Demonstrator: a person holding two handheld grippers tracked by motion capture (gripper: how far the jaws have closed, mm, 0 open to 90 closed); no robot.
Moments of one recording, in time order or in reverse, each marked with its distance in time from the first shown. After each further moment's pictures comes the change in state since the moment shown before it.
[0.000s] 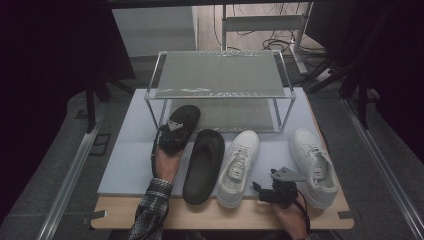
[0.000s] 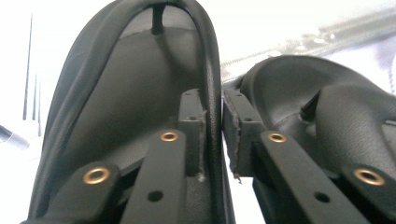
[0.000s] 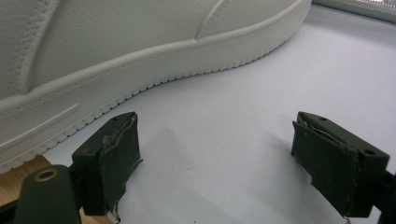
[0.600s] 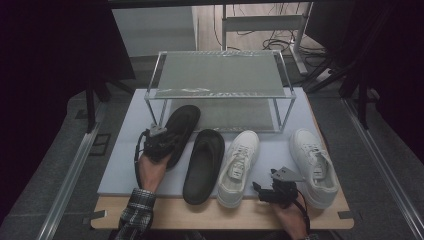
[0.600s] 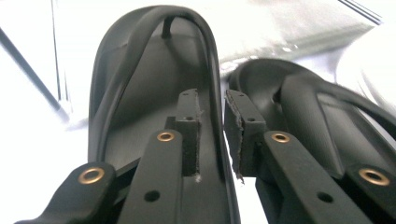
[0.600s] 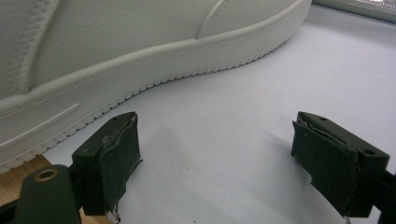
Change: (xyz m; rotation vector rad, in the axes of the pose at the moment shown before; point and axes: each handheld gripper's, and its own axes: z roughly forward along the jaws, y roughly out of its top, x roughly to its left) left arm 0.020 -0.017 -0.055 -0.048 -0.076 -0.018; right arm 0.000 0.000 0.000 0.000 0.000 0.000
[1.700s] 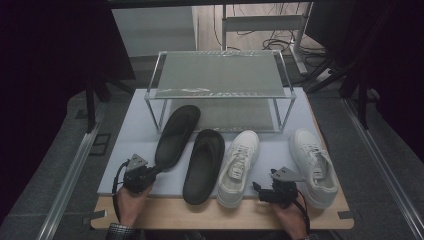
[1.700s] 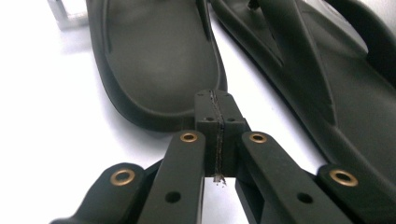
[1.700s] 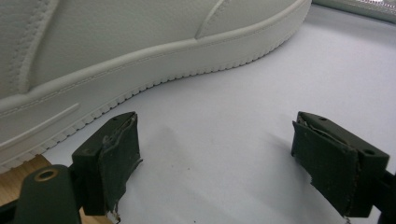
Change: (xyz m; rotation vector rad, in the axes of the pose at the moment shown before) left arm 0.007 -0.082 -0.053 0.026 -0.086 0.017; right arm 0.000 0.000 0.000 0.000 0.000 0.000
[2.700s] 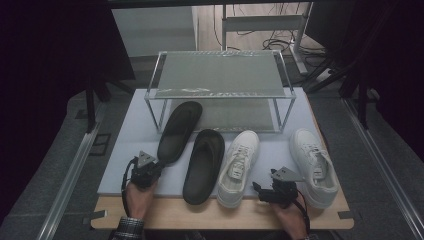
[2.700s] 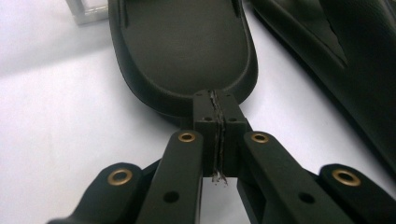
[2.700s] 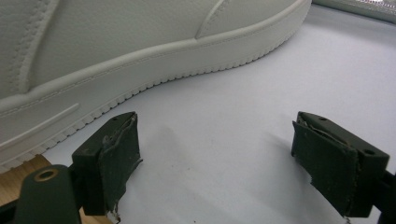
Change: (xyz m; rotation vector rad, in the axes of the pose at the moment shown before) left arm 0.003 0.004 0.034 0.012 0.115 0.008; right arm 0.000 0.000 0.000 0.000 -0.001 -0.001
